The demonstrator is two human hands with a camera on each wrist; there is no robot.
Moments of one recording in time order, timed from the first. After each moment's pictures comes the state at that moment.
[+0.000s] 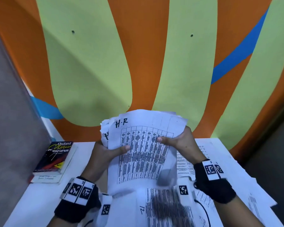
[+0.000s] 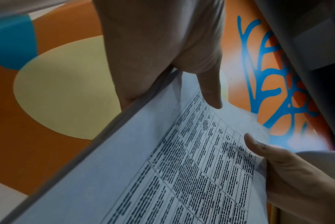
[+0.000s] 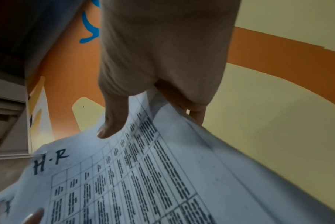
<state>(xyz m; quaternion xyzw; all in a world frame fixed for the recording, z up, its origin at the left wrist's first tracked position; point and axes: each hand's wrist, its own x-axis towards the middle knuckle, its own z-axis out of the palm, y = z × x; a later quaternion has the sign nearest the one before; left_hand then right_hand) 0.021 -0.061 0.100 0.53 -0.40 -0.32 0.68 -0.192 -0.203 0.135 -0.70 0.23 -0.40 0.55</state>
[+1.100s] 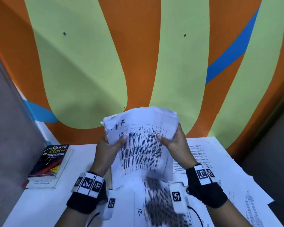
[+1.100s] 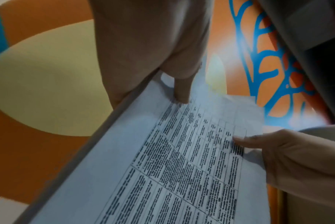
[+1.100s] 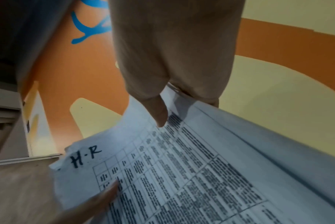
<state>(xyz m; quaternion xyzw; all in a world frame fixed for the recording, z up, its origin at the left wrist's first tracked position) 0.014 -0.094 0.097 0.63 -0.38 -0.22 0.64 -0.183 -0.204 0.112 -0.67 0.32 -0.43 0.52</state>
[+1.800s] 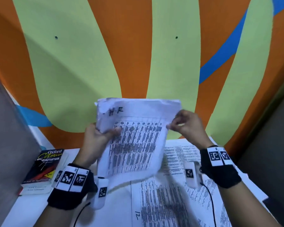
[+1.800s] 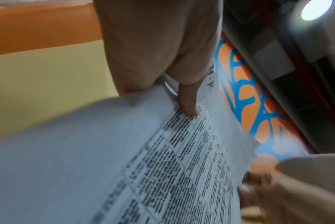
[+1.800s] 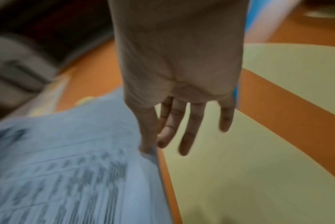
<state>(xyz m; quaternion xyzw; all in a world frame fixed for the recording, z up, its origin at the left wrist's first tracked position) 0.020 -0.096 0.152 0.58 -0.44 -0.21 0.65 -0.223 -0.247 0.163 -0.76 0.38 -0.39 0.35</state>
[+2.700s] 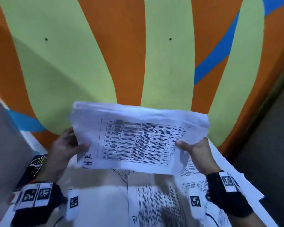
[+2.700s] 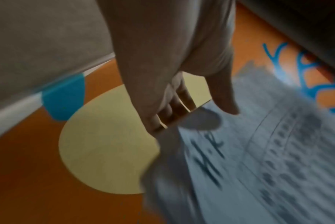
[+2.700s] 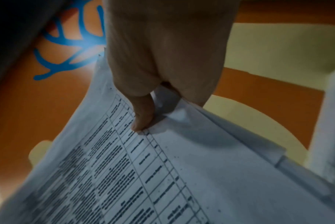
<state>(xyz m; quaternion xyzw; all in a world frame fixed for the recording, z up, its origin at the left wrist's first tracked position) 0.101 -0.070 0.107 0.51 -0.39 -0.32 0.70 -0.260 -0.226 0.110 -0.60 0.32 -0.51 0.53</state>
